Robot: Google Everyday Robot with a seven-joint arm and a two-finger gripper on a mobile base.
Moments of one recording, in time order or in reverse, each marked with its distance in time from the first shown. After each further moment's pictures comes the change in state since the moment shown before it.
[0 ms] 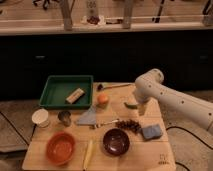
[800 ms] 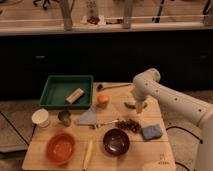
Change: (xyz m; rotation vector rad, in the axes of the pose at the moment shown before) arm 0.003 -0.021 0.033 -0.011 -0.025 0.005
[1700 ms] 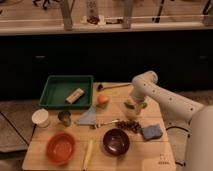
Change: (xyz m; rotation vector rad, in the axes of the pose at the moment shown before) arm 0.000 0.003 0.035 -0.056 -0.022 0.014
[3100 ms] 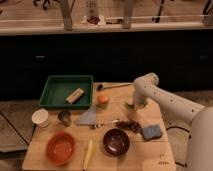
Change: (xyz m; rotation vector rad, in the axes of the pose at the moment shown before) arm 0.011 0.009 -0.007 0.008 0.020 0.013
